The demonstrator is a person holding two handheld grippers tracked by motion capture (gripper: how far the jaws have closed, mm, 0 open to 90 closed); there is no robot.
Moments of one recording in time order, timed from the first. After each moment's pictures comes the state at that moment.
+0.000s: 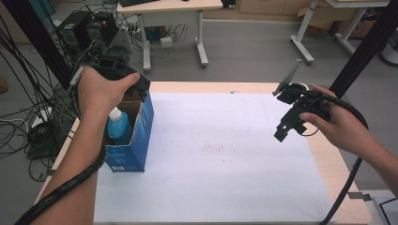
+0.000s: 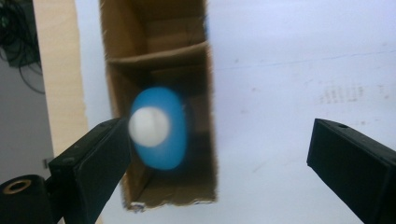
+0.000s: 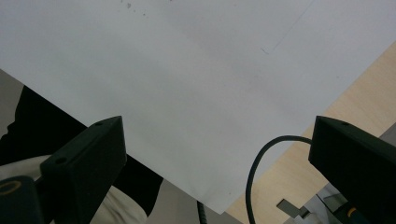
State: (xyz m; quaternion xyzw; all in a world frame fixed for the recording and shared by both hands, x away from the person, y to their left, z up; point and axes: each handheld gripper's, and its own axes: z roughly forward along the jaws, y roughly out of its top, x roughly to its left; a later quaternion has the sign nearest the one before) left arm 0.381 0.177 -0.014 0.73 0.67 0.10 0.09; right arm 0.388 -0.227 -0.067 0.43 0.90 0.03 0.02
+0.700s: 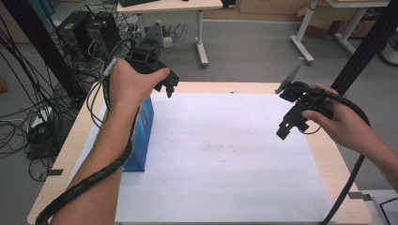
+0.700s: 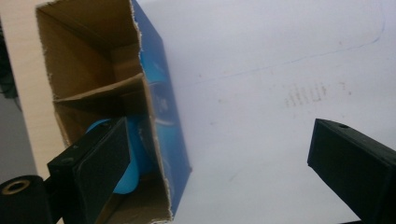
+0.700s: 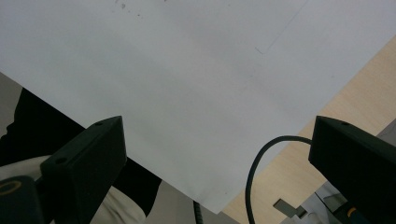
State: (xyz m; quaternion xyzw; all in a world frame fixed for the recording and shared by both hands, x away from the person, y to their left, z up) left arm 0.389 0.127 -0.012 0.77 0.63 0.10 0.09; right arm 0.394 -0.234 -0.066 0.43 0.90 0.03 0.02
